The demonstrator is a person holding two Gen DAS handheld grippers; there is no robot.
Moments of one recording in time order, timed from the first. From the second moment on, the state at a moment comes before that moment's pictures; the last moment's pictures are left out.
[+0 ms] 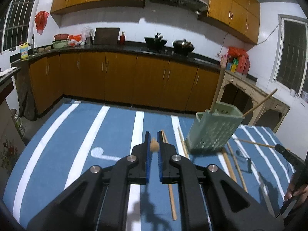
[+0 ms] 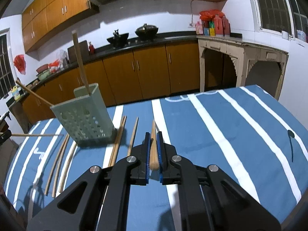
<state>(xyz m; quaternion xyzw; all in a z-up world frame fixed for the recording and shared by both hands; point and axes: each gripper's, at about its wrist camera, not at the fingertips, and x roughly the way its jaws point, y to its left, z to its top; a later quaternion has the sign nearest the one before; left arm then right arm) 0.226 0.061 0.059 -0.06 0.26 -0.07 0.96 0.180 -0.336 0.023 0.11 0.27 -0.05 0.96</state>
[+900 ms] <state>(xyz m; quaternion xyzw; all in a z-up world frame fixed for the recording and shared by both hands) 0.200 0.037 0.149 -0.07 0.18 -0.15 0.97 0.166 -0.322 0.122 0.13 0.17 0.04 0.98</state>
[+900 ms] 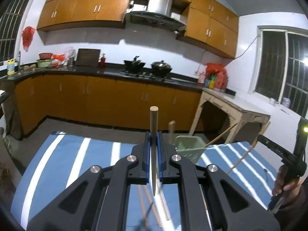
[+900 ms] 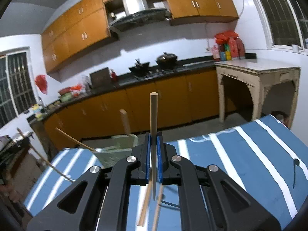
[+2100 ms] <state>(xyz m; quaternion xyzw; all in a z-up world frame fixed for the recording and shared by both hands) 0.288 -0.045 0.171 -0.10 0.08 -0.11 0.99 0.241 -0.273 0.131 0.13 0.08 0.05 0.99</state>
